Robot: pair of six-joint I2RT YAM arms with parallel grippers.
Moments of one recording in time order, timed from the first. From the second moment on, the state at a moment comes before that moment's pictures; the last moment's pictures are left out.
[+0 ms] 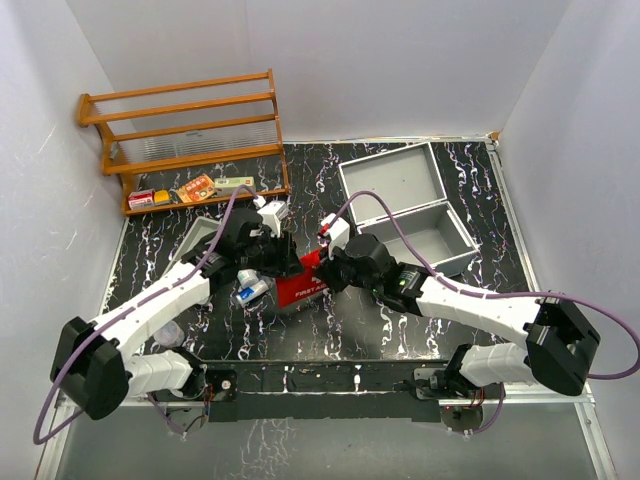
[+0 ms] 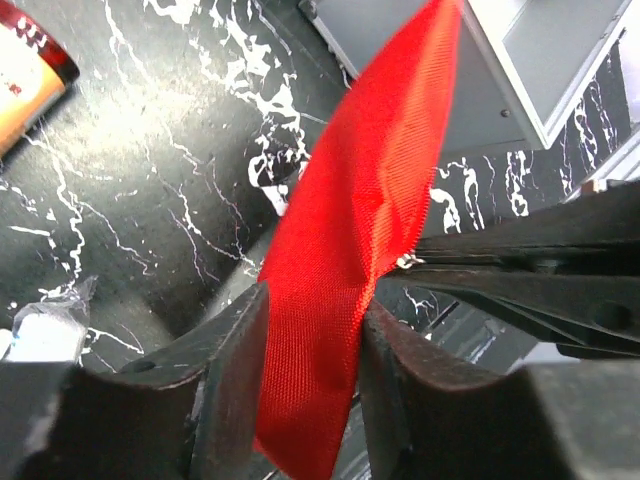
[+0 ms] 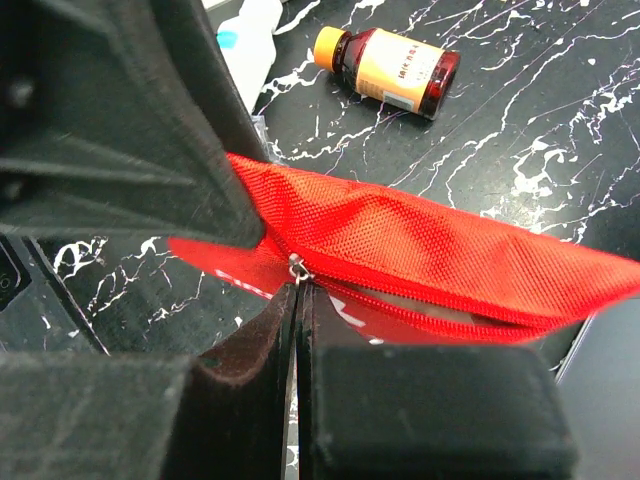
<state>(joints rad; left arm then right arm) -0.65 1.16 0.83 -0.34 0.24 -0.44 0.93 1.27 0.77 0.03 0.00 0.18</state>
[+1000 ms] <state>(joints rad) -0.59 1.10 0.83 -0.45 0.48 -0.23 0.87 1.34 0.81 -0.01 0.37 0.37</state>
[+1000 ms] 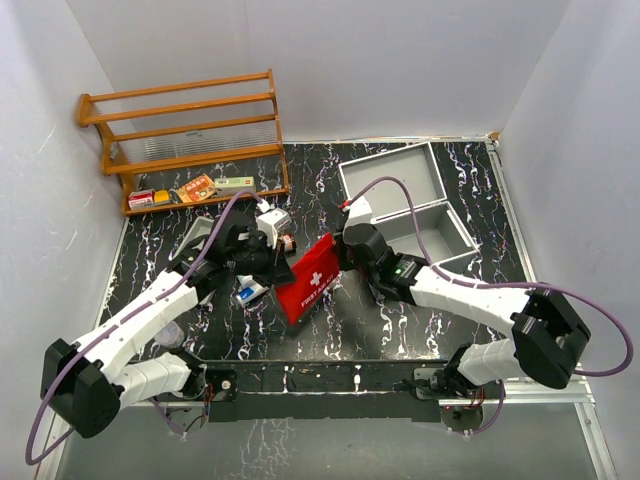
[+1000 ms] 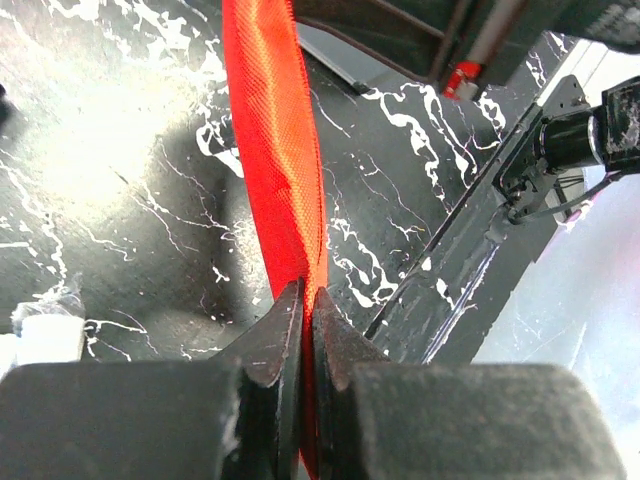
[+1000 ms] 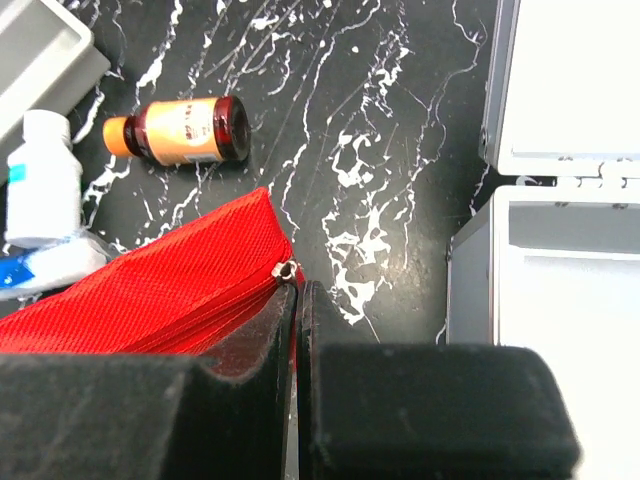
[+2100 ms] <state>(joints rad) -0.59 0.77 1.11 -0.65 0.69 0.36 0.63 0.91 0.94 -0.09 -0.54 0.03</state>
